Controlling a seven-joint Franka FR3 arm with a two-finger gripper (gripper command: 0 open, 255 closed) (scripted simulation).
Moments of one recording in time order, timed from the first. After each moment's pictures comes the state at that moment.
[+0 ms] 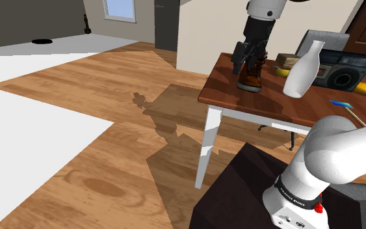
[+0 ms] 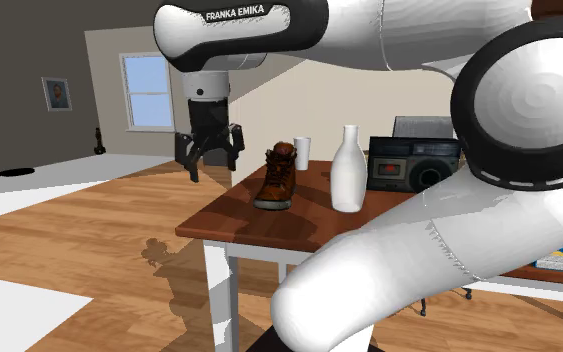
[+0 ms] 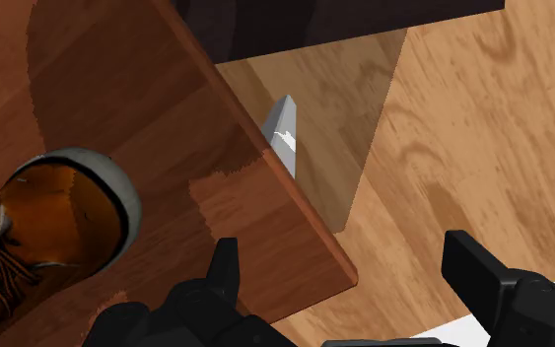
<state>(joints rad) -0.02 -0.83 0.01 -2.36 -0.09 1.61 0.13</state>
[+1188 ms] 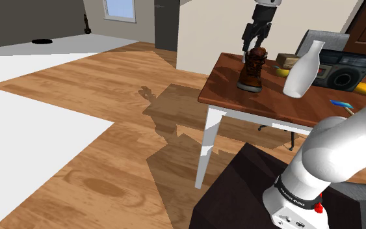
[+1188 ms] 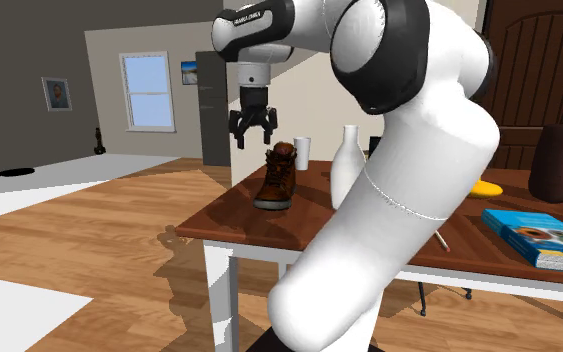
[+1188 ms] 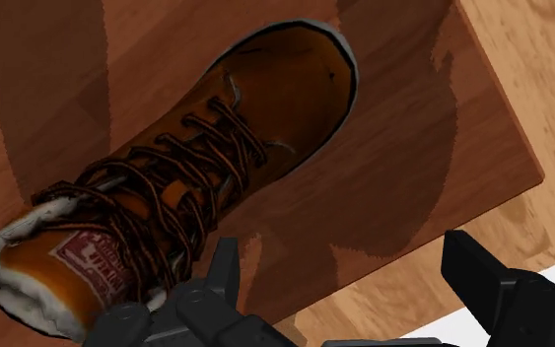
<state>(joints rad) -0.09 -0.46 -0.33 -1.98 -0.17 1.64 -0.21</state>
